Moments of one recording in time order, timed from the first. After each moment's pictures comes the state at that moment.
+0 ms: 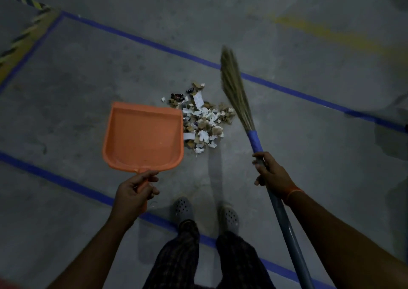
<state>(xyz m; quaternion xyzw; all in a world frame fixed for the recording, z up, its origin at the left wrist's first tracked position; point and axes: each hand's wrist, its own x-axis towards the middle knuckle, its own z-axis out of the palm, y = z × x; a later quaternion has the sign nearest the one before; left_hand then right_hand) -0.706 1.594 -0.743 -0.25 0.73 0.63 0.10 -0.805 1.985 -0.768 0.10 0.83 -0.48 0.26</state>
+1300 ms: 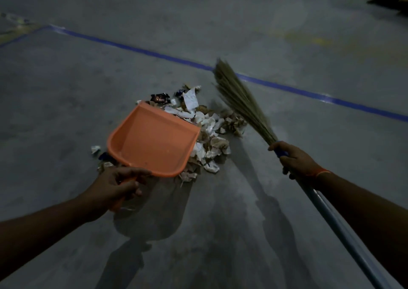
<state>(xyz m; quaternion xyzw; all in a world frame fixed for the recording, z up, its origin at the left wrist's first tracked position) -0.836 1.579 -1.229 -0.10 0.74 0.64 0.14 -0.967 2.064 -1.222 0.00 0.91 -0.35 0.20</state>
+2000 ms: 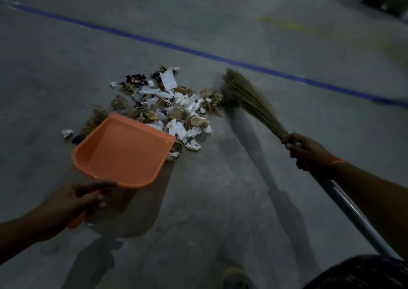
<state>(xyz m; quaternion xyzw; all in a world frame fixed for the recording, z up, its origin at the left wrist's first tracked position) -0.768 1.548 -1.277 -0.15 0.71 0.65 0.21 -0.898 2.149 -1.226 0.07 0.92 -0.35 0.16</state>
